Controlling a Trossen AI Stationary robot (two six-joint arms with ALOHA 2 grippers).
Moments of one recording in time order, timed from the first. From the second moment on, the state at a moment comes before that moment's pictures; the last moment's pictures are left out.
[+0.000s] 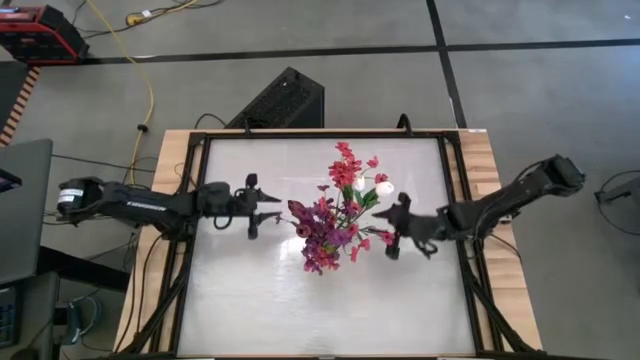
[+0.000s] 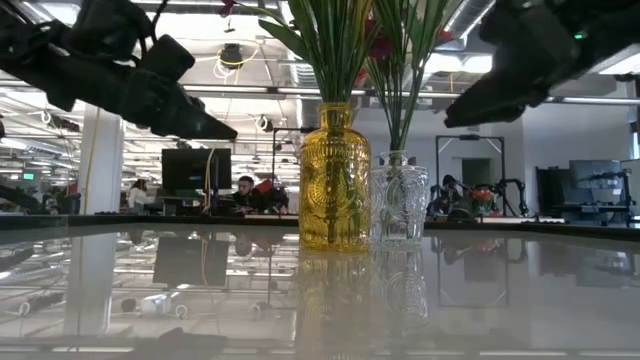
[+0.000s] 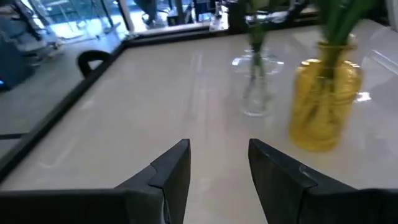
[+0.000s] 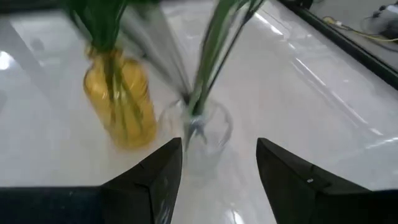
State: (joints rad) left arm 0.13 1.01 0.21 0.55 -0.01 0.15; right arm 0.35 1.08 0.50 0.00 0.58 0.35
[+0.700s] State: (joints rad) left arm 0.44 0.61 0.21 0.25 0.11 0.07; right arm -0.06 0.74 0.35 0.08 0.30 0.12
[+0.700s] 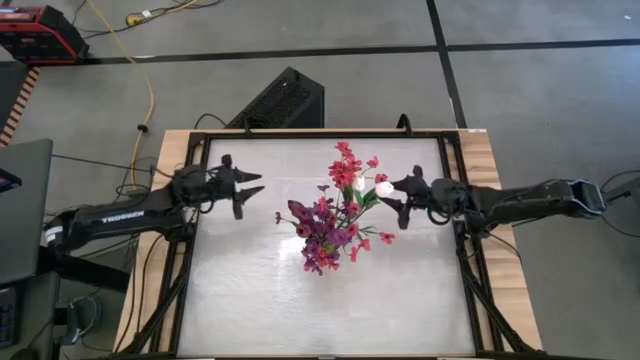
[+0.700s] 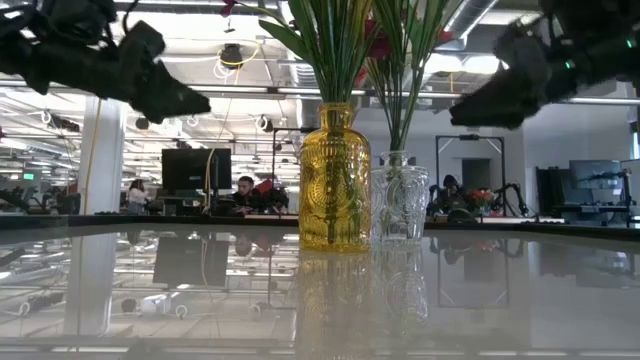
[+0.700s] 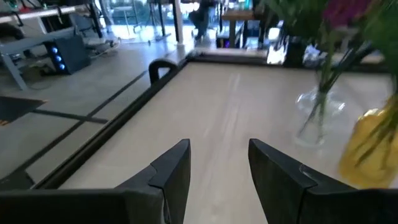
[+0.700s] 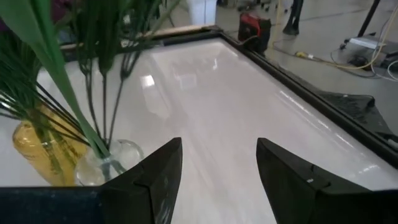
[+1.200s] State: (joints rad) left arm 0.37 0.32 0.02 0.38 -0.04 -0.17; right arm -0.08 0.69 0.01 0.58 0.28 0.10
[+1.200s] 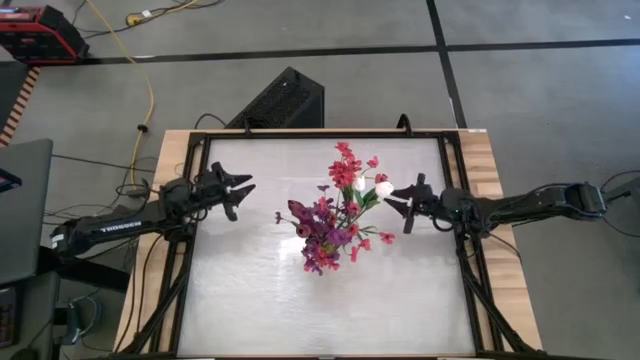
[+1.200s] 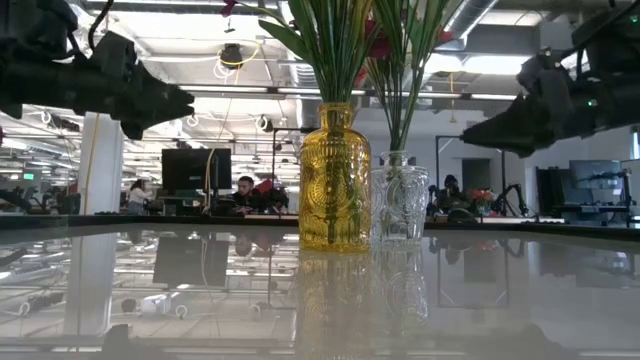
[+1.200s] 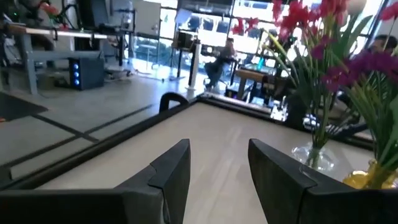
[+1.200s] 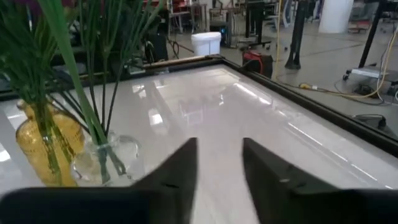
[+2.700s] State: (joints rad) left arm 0.37 0.32 0.01 0.03 -0.12 -0.24; right arm -0.30 0.78 0.01 0.62 0.32 0.16
